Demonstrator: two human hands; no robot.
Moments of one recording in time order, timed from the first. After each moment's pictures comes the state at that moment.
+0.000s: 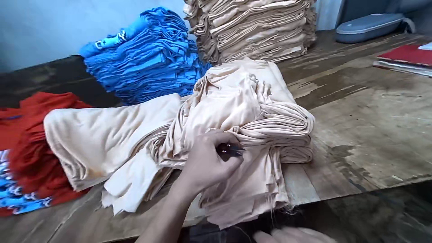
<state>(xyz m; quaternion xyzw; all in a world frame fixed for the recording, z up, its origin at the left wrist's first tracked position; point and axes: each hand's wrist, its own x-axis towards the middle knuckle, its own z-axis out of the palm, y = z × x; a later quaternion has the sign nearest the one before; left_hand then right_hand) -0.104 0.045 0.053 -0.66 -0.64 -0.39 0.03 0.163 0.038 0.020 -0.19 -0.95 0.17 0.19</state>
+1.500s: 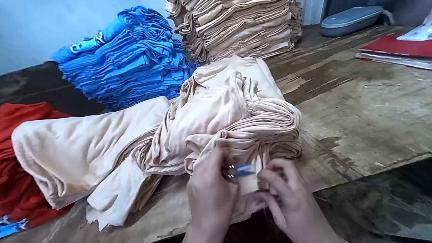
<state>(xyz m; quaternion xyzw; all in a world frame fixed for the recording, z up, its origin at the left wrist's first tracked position) -0.029 0.030 0.019 -0.53 -0.73 -0.37 0.24 0.143 0.099 -0.027 -0.26 -0.85 0.17 0.43</state>
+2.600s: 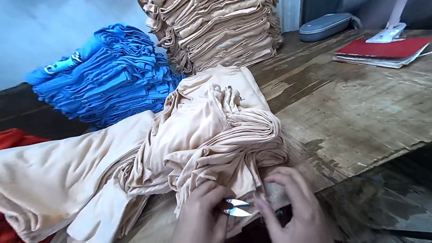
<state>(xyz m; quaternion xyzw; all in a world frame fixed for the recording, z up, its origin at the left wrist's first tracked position) -0.044 0.002 0.023 -0.67 -0.68 -0.31 0.00 0.157 0.098 -0.021 -0.33 -0.79 0.18 0.48</state>
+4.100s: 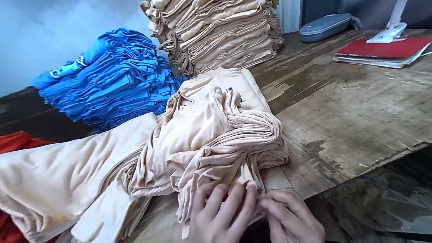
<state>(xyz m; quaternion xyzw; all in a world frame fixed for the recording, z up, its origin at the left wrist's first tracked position) -0.030 0.022 0.008 -0.73 -0.52 -0.29 0.33 0.133 0.086 -0.052 -0.21 -0.70 0.22 0.65</state>
